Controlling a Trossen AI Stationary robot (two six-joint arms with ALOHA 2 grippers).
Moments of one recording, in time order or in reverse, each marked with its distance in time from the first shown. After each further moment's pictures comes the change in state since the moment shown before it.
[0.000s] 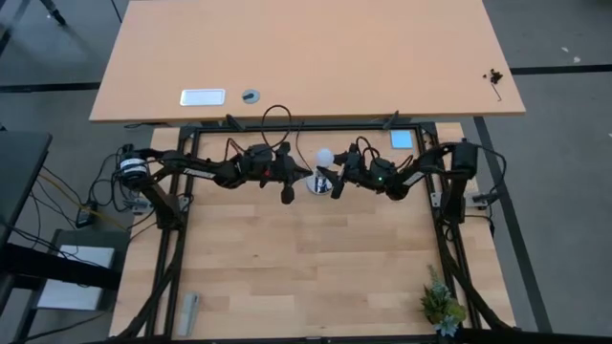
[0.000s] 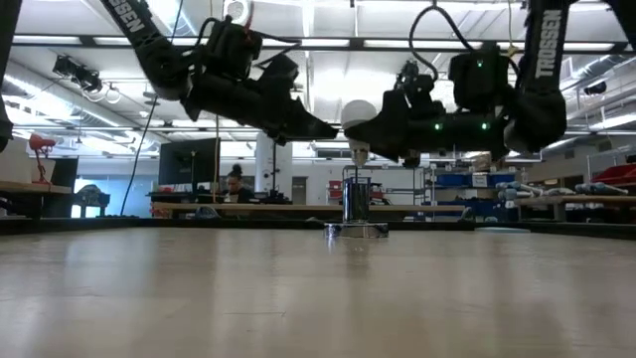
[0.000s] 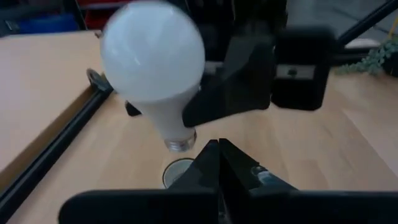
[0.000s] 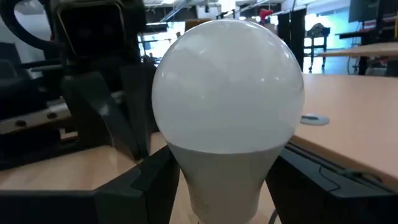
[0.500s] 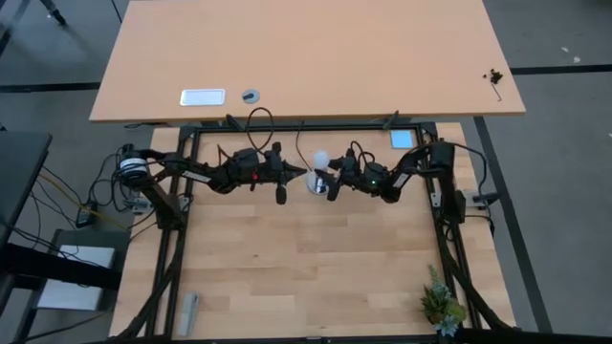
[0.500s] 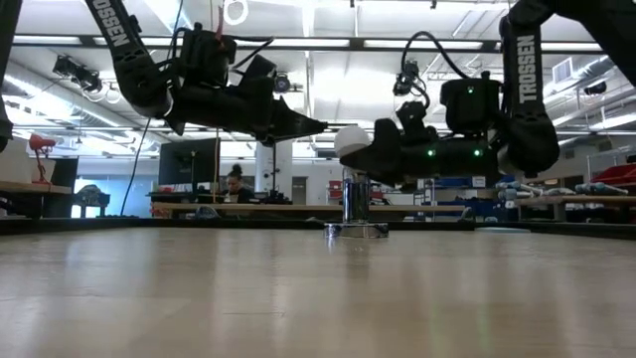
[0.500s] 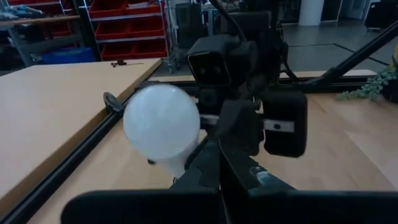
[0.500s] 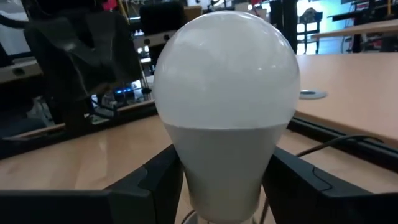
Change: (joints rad) left arm 0.012 0.000 -0.133 0.262 -0.001 -0.028; right arm 0.004 0.182 0.042 0.099 0.029 0.045
